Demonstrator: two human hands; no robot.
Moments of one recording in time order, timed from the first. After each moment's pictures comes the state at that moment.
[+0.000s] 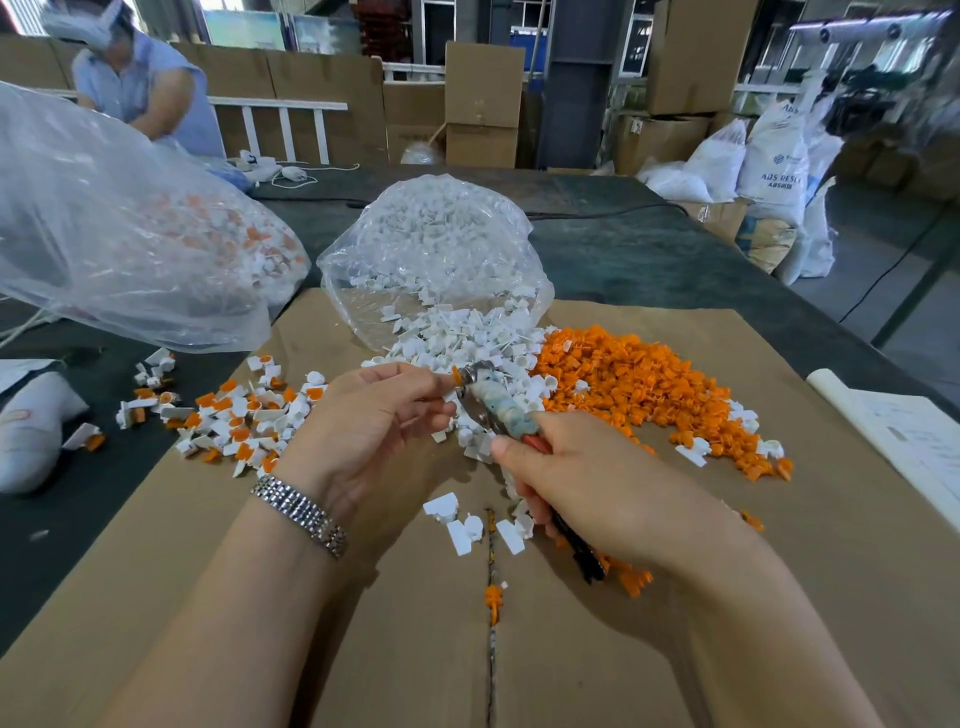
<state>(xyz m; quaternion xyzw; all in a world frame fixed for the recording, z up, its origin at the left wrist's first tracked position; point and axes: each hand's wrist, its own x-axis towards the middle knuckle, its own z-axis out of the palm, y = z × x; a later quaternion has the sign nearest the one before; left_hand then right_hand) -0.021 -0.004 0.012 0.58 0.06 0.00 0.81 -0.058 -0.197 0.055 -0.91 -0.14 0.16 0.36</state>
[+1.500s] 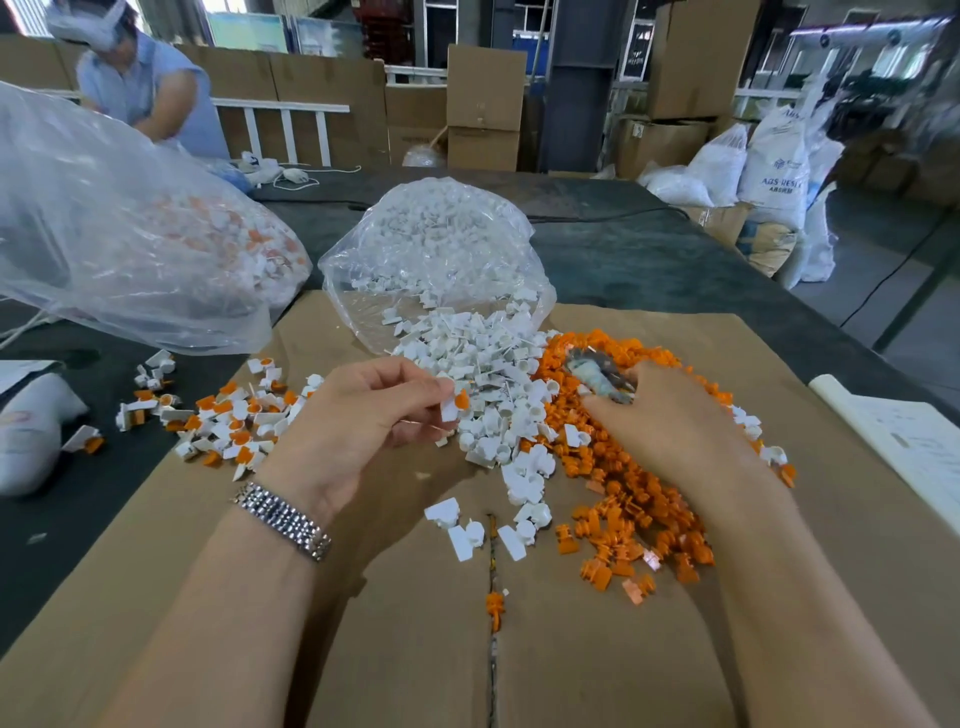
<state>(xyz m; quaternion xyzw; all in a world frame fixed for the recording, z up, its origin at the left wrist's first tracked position) -0.029 0.004 0.022 0.68 0.05 0.00 0.74 0.003 -0.242 0.038 -0.98 0.05 0.00 0.19</state>
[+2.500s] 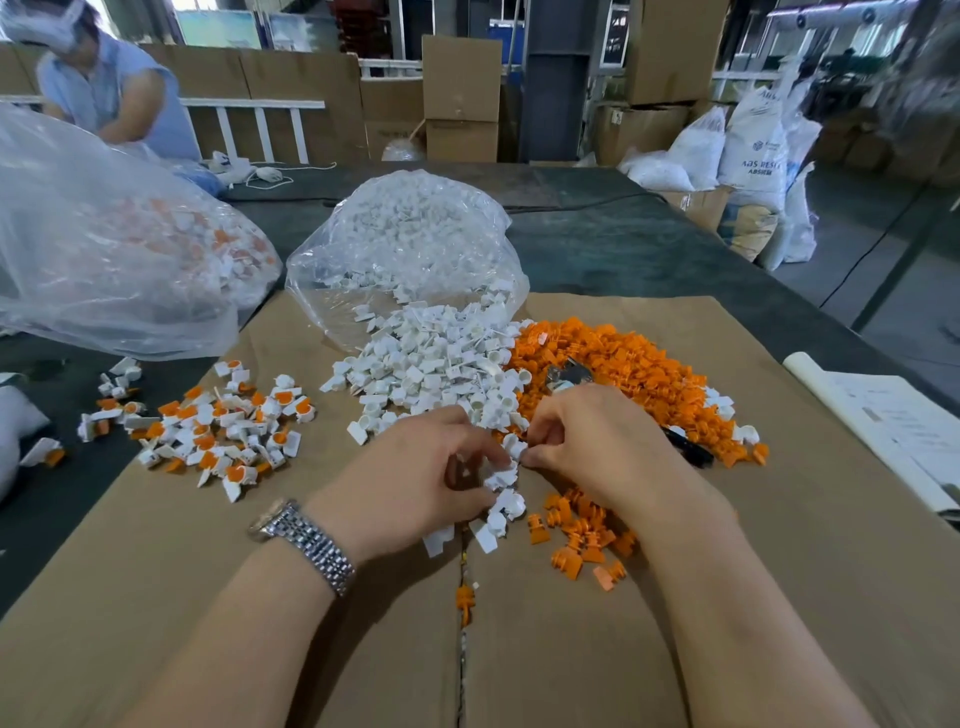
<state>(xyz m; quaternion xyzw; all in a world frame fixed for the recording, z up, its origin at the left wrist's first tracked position) -0.036 -0.035 -0.002 0.94 -0.23 0.03 0.26 -0.007 -0.233 0.014 -0.98 -0.14 -0.02 0.16</state>
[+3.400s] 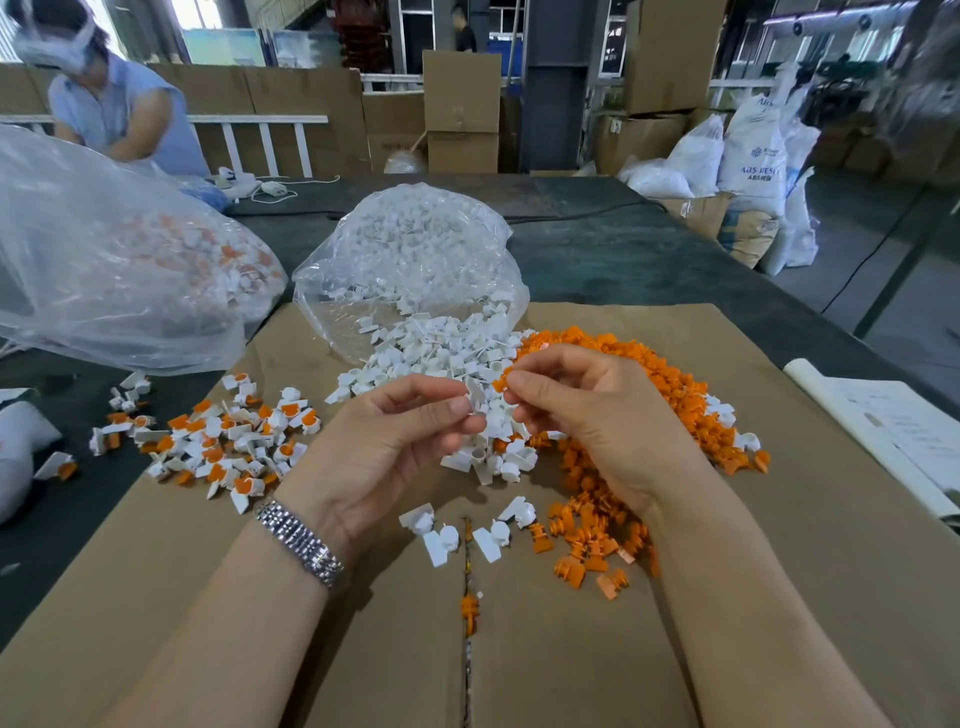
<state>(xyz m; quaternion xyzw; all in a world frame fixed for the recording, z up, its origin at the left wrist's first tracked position) -0.028 -0.029 0.014 0.53 0.01 -0.07 0.84 -0.011 -0.233 0.027 -0.71 -0.13 0.02 0.69</state>
